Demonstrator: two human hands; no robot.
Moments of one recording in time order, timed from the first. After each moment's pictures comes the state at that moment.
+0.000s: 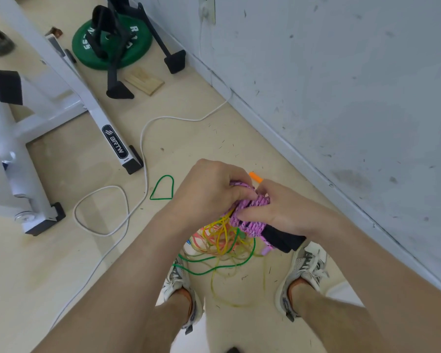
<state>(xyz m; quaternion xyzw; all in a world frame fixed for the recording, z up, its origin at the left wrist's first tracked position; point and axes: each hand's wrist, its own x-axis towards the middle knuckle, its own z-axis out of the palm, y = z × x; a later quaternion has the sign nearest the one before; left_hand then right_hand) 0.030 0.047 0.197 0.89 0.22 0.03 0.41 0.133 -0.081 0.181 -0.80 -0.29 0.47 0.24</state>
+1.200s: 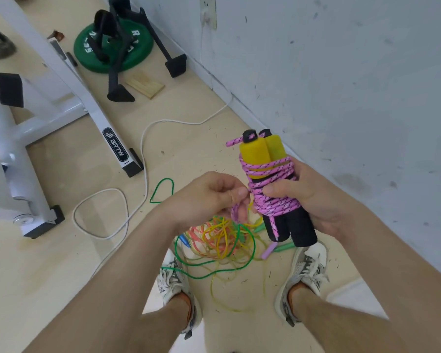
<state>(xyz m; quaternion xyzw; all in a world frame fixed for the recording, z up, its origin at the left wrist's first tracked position) 0.018 0.058 0.192 0.71 0.22 -0.12 0.66 0.151 -0.088 0.197 -0.56 -0.19 0.54 0.60</state>
